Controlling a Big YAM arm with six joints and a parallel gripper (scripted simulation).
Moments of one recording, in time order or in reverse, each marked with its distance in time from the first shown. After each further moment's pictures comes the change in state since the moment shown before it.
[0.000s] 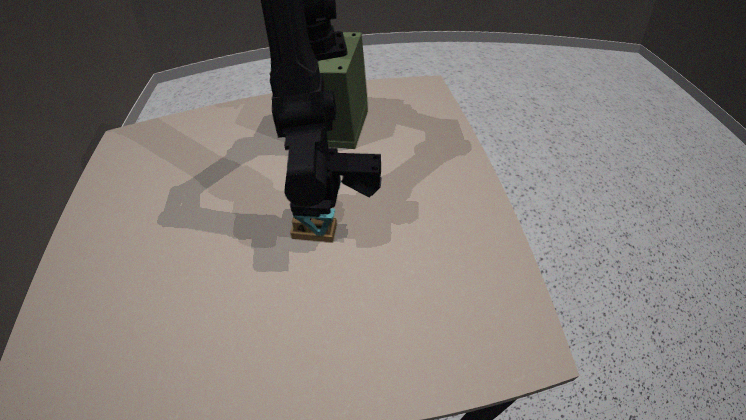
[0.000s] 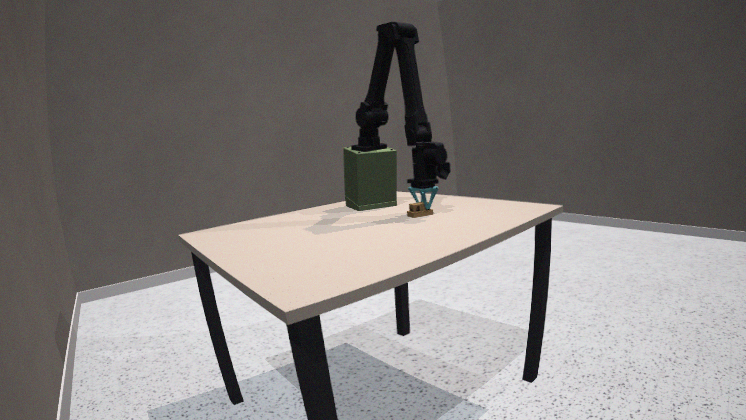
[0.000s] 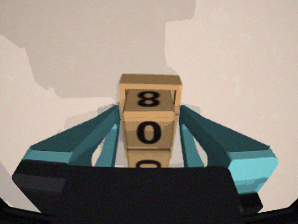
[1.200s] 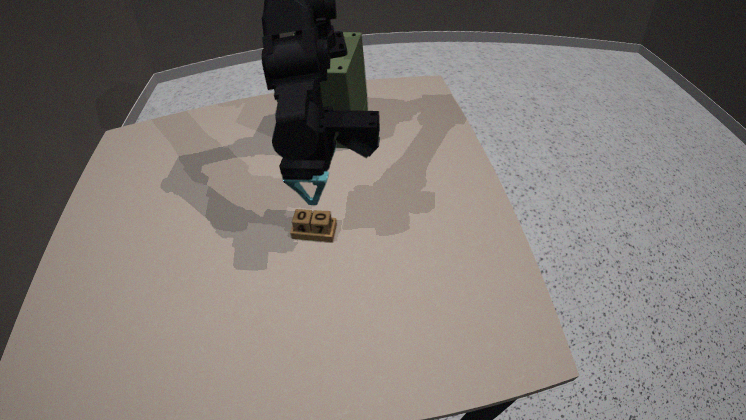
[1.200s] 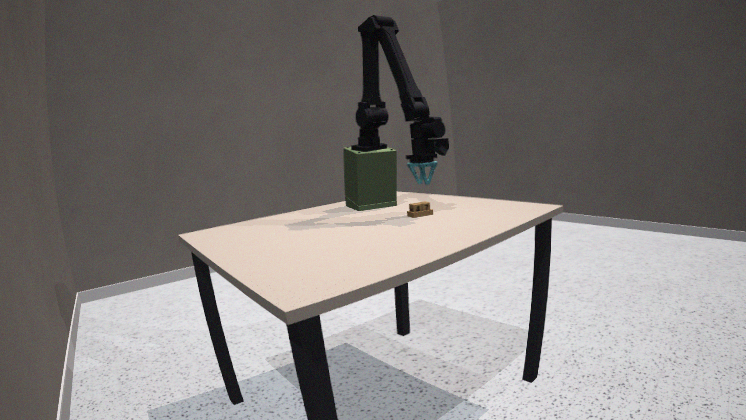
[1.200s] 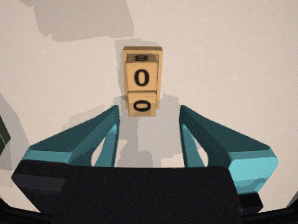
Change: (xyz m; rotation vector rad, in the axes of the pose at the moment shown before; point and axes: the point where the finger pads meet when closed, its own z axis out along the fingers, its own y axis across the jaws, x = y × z) arm 0.000 -0.006 -0.083 0.022 -0.005 0.001
